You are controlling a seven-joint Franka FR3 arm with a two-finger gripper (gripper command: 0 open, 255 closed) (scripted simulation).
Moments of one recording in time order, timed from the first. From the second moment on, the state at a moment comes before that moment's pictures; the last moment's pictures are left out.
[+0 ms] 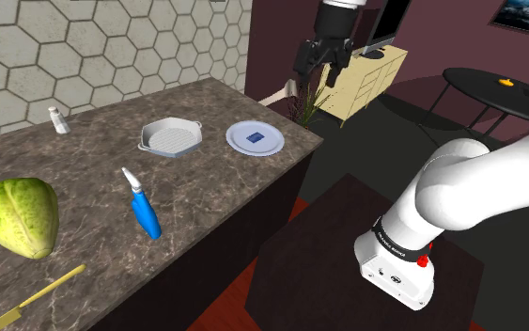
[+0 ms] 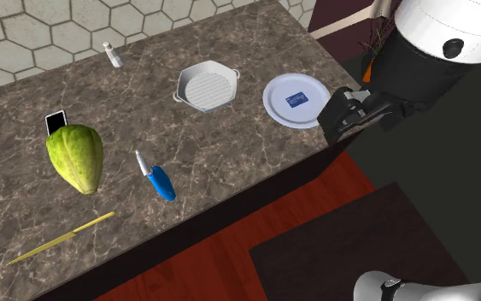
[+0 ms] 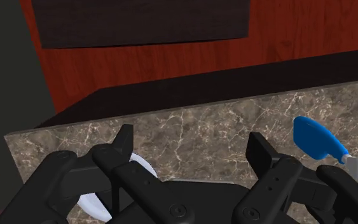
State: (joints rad) arm 0.06 -0.68 0.09 -2.37 0.08 1.65 0.25
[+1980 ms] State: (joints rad) arm 0.26 0.31 0.43 -1.83 -0.13 2.10 0.80
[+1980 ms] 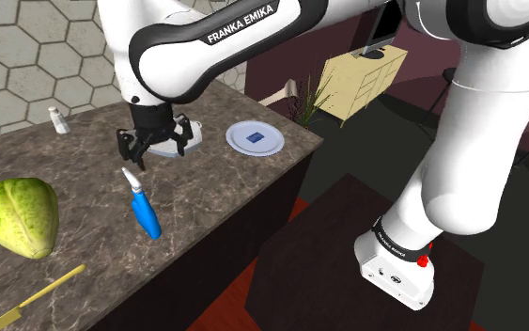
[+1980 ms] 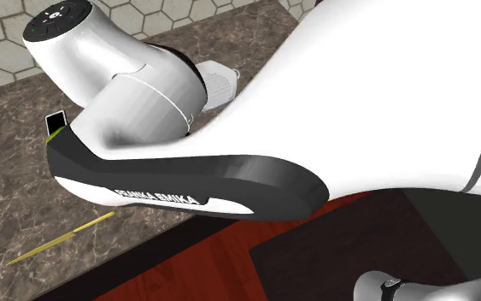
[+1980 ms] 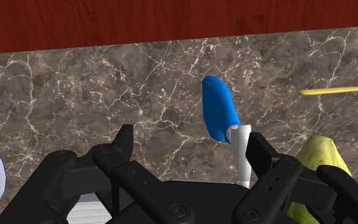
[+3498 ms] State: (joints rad) arm 0.38 0.60 0.40 -1.61 -0.25 2.15 0.90
